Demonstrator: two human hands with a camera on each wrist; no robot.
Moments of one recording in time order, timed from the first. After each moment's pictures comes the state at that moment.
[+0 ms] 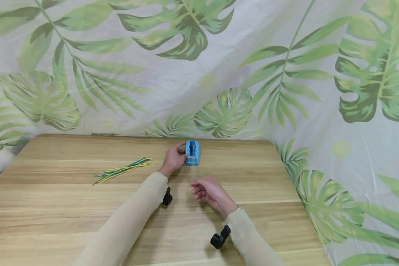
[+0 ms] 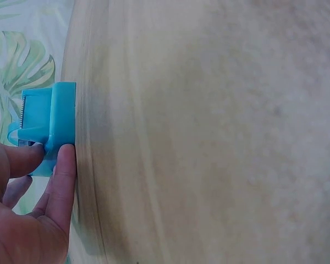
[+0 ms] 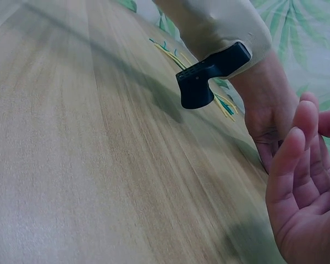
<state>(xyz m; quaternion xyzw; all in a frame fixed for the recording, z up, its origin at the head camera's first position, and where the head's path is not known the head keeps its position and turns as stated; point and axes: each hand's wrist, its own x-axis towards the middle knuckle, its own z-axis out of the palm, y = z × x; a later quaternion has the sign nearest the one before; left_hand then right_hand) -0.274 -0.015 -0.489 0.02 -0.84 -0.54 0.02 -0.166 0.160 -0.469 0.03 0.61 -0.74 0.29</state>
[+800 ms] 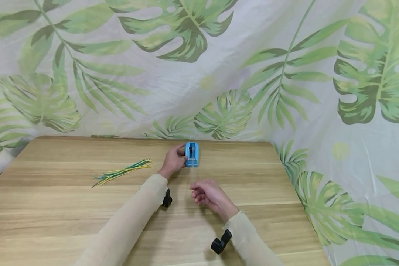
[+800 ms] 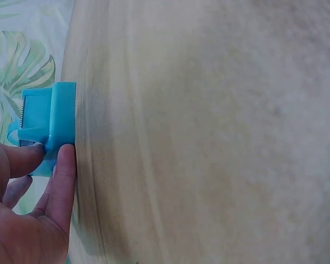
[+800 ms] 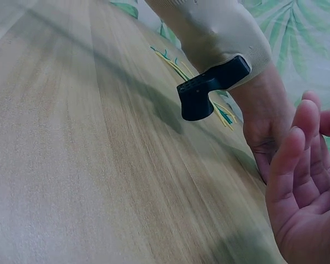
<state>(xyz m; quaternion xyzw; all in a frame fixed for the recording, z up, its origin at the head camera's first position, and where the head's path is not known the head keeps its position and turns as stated) -0.275 -0.016 -0.492 0.01 -0.84 -0.54 0.03 -0.160 0.159 -0.463 0.01 0.61 -0.73 0.30</state>
